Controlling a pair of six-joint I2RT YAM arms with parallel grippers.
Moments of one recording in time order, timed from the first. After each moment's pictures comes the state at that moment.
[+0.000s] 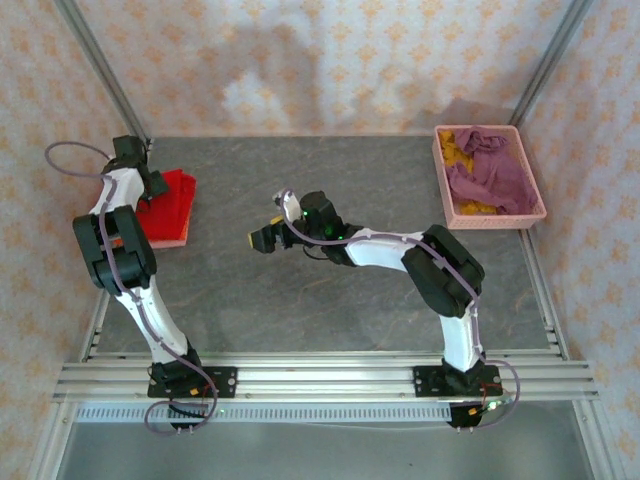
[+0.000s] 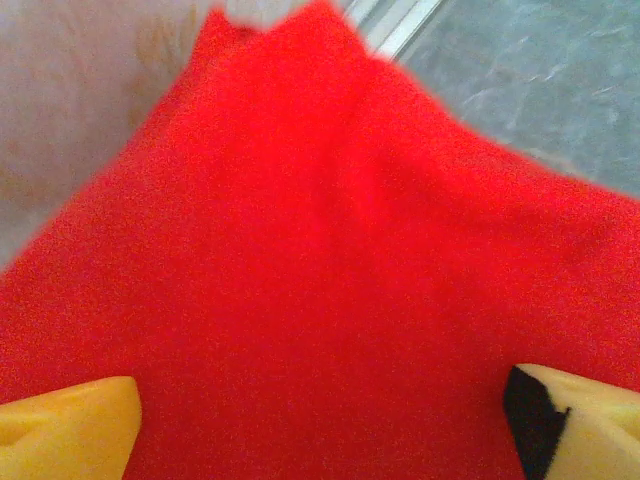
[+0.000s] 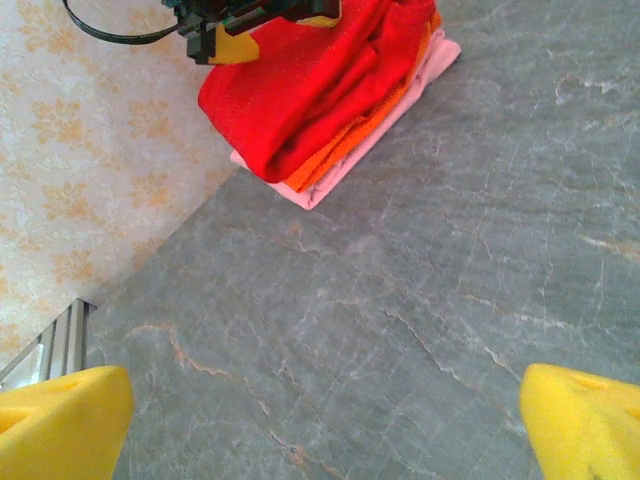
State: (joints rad) left arm 0.40 2.02 1.60 -0.64 -0.24 -0.31; right arm 0.81 1.97 1.23 0.37 -0.44 0.42
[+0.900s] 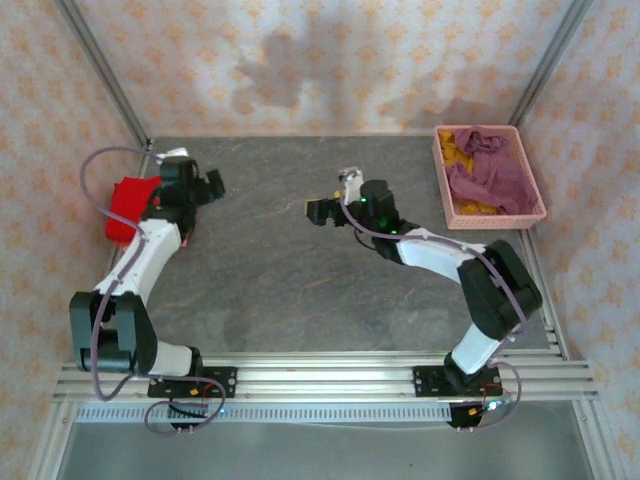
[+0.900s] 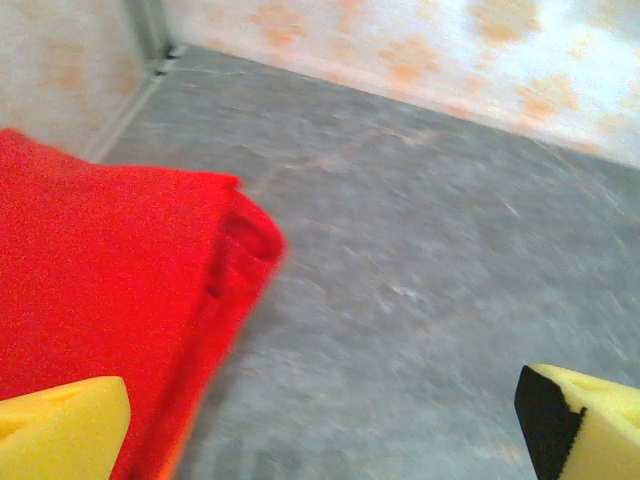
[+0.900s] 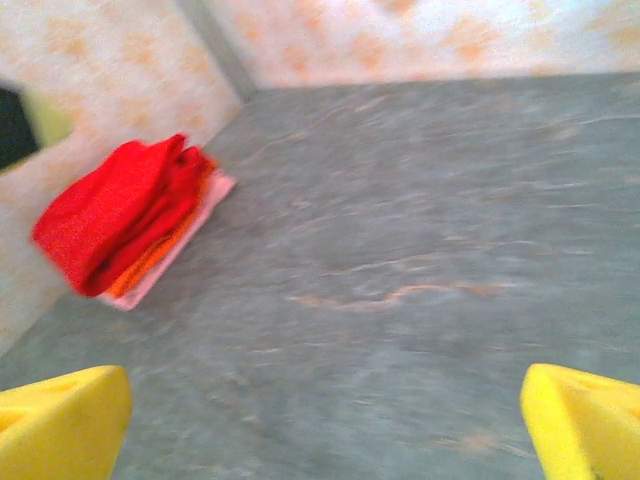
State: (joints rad) left arm 0.00 1.37 1.00 -0.22 -0.23 -0.27; right arm 0.56 1.63 0.93 0.38 -0.22 0.35
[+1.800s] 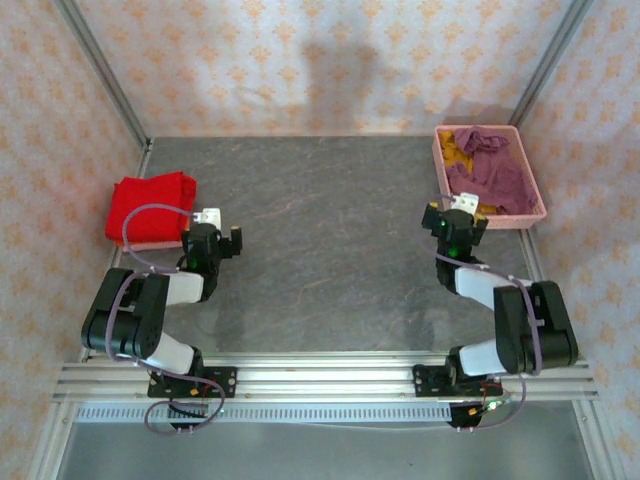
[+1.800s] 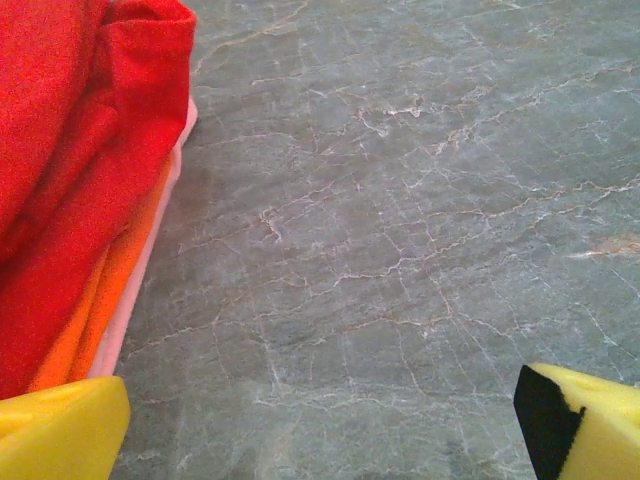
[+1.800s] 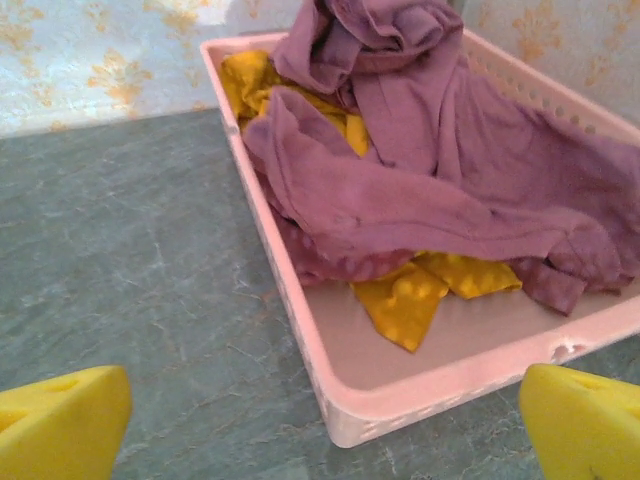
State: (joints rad) left arm -0.07 1.50 0.40 0.60 -0.27 -0.03; right arm 0.09 1.42 0.47 0.58 0.40 0.13
